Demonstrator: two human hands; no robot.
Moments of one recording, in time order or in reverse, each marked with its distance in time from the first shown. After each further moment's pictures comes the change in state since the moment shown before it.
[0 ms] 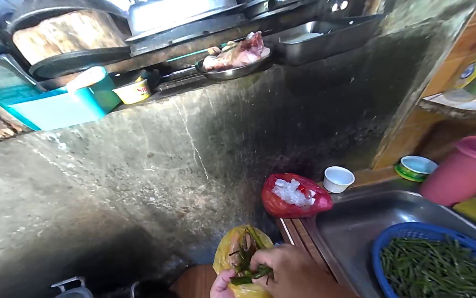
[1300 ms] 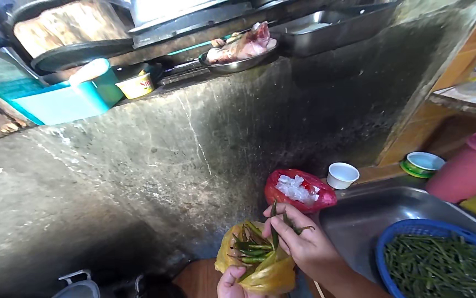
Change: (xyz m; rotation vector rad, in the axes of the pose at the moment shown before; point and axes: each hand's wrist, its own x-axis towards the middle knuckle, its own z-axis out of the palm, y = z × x) left_hand 0.000 -0.006 0.011 -0.004 -0.038 0.024; right_hand 0.018 0.026 0.010 0.807 0.562 -0.282
